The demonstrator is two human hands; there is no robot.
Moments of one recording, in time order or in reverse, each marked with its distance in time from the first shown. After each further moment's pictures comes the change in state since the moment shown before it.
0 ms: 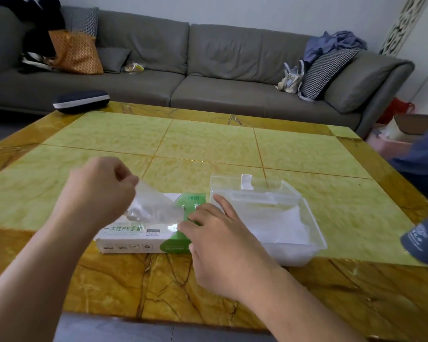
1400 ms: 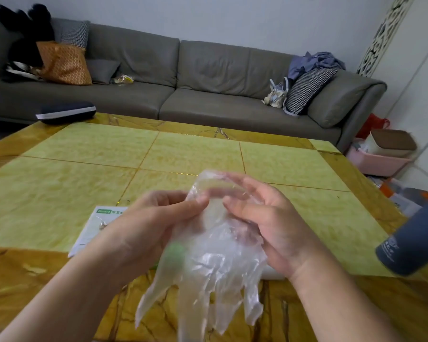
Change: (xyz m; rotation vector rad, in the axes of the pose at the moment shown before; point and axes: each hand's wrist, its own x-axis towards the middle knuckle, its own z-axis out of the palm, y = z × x) left_hand -0.044 0.059 0.038 -1.168 -0.833 -0.045; right_hand -0.023 0.066 -0.063 1.706 0.190 0.355
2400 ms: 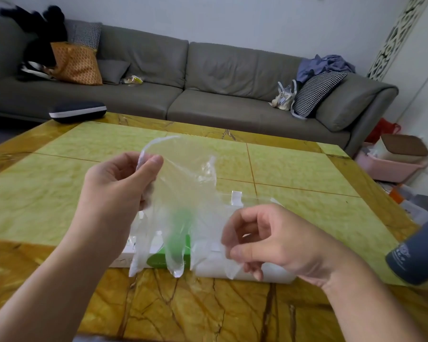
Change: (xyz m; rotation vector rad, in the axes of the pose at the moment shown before) left_hand -0.006 0.022 -0.027 0.153 0.638 0.463; right_hand -0.009 -0.007 -0.017 -0.499 -0.265 0.180
